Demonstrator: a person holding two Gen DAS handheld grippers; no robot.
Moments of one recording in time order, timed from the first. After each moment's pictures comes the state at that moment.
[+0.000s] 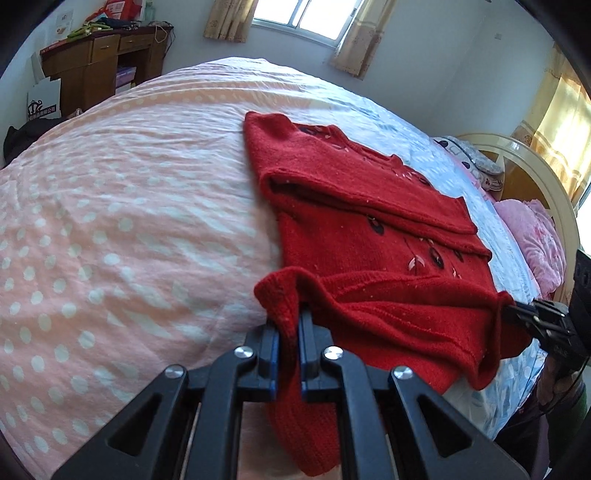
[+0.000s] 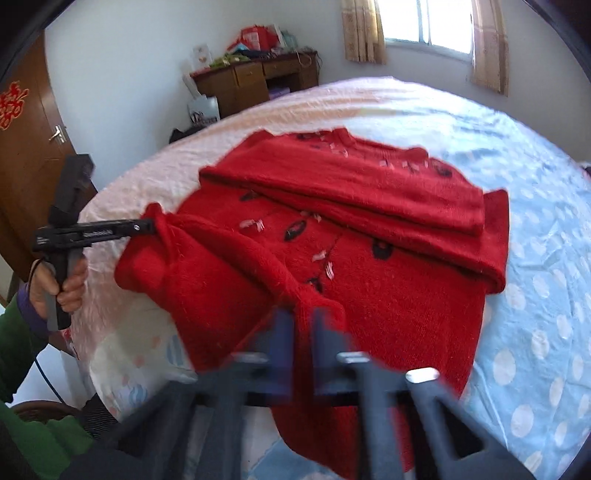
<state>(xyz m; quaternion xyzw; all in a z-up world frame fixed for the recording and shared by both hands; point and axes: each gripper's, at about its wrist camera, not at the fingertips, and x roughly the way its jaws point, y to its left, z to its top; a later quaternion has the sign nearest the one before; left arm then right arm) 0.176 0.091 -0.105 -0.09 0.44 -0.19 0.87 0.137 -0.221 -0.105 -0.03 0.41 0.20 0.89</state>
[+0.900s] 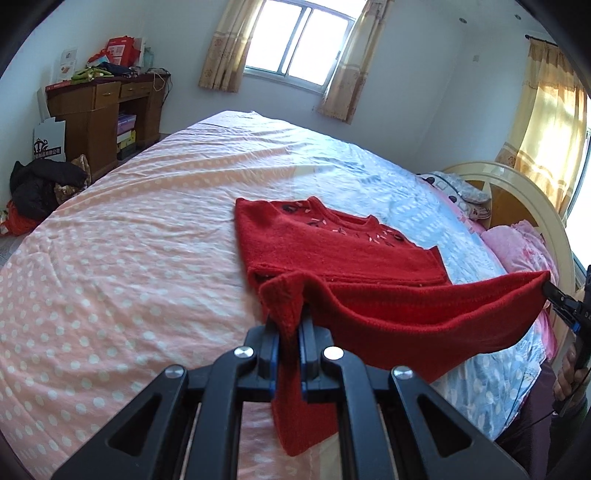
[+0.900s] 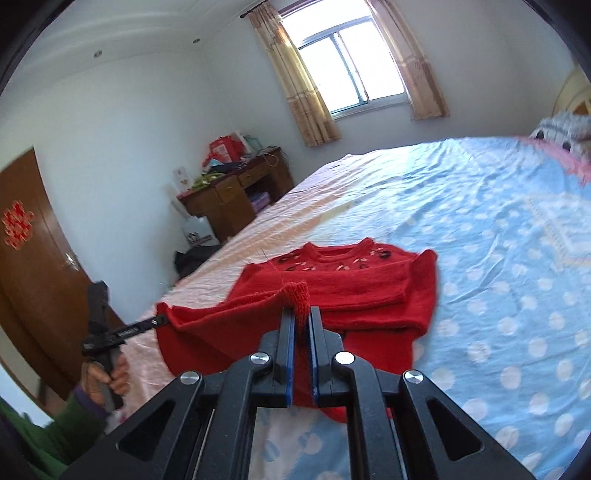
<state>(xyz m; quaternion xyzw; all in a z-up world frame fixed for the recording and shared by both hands) 0.171 0.094 -0.036 -0.09 0.35 -0.19 0.91 0.084 -0.309 -0.003 0.13 0.25 0.17 0.94</state>
